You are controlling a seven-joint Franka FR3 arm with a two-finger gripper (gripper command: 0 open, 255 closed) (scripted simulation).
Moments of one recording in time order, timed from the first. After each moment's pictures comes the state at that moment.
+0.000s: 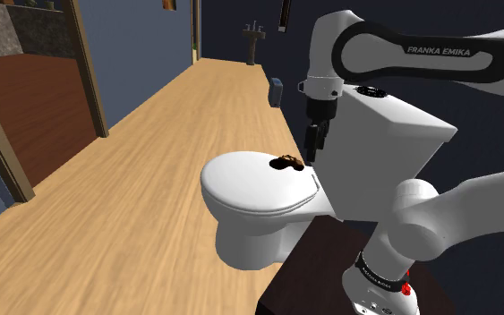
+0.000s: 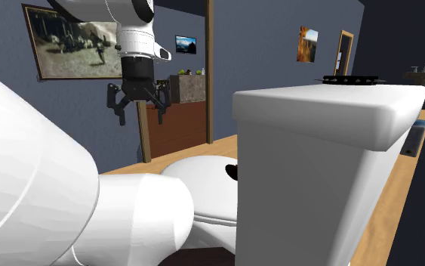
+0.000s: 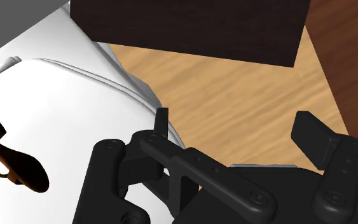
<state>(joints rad) 0.02 -0.78 0.02 -2.43 0.01 1.51 -0.07</state>
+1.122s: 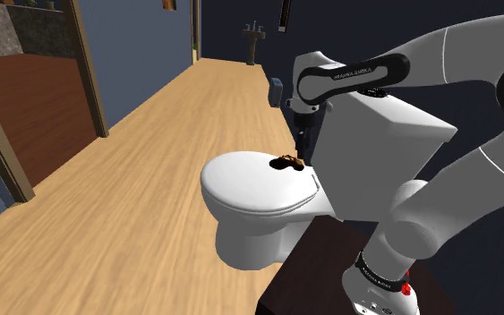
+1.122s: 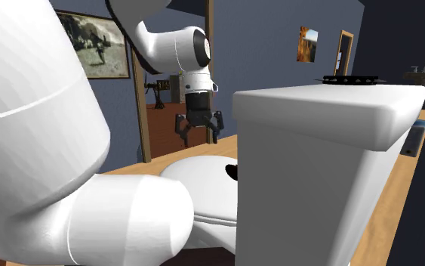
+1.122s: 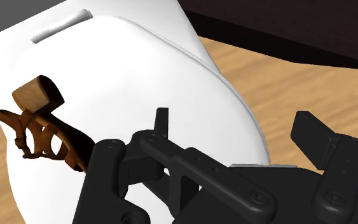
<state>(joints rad) -0.05 -0.41 -0.23 -2.39 -0.20 1.83 -0.42</state>
